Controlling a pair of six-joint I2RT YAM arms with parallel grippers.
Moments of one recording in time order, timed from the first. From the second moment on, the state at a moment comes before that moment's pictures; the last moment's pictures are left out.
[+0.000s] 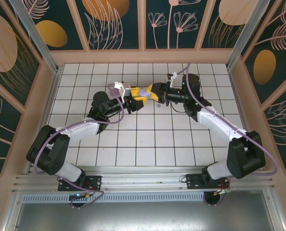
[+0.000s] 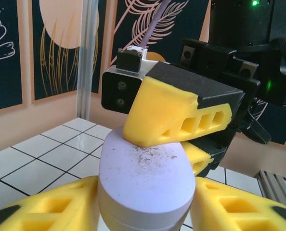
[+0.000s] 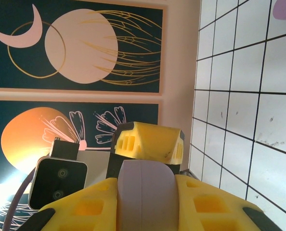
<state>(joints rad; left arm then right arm) -0.53 1.53 0.77 0.90 0.70 -0.28 0.44 1.41 1.00 0.22 -0.84 1.30</state>
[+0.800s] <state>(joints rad) -0.53 1.53 0.78 0.89 0.69 -0.27 0.44 1.41 1.00 0.23 -0.83 1.31</state>
